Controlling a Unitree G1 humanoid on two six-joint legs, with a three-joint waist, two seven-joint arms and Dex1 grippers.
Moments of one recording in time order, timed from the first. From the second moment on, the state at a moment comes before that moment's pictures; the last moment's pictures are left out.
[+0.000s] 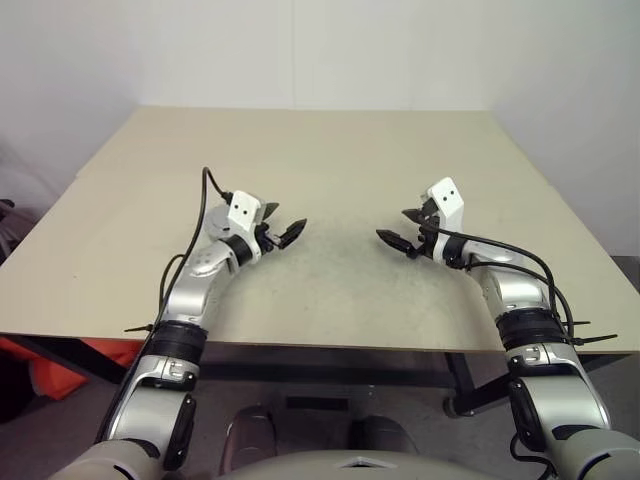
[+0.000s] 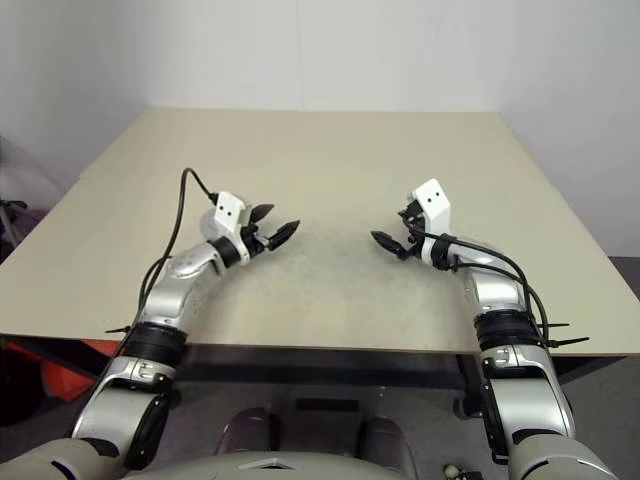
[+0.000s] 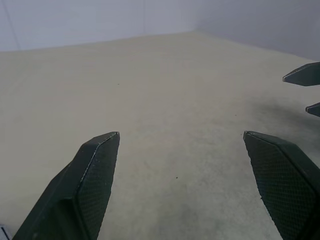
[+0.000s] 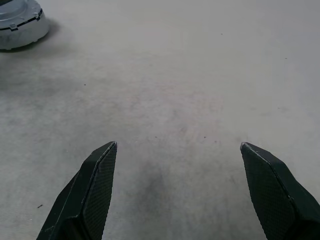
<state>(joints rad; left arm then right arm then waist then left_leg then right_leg) -0.49 0.22 -0.03 0.36 -0.26 0.12 -0.61 -0.54 -0.47 -0.01 0.48 0.19 0.20 0.79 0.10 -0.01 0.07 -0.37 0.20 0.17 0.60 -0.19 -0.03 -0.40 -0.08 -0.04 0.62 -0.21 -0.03</state>
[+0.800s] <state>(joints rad) -0.49 0.19 -0.03 0.38 -0.22 0.08 -0.60 -0.59 -0.46 -0.01 0.49 0.17 0.18 0.78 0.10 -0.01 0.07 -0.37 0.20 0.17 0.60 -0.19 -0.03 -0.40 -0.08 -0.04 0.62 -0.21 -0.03</state>
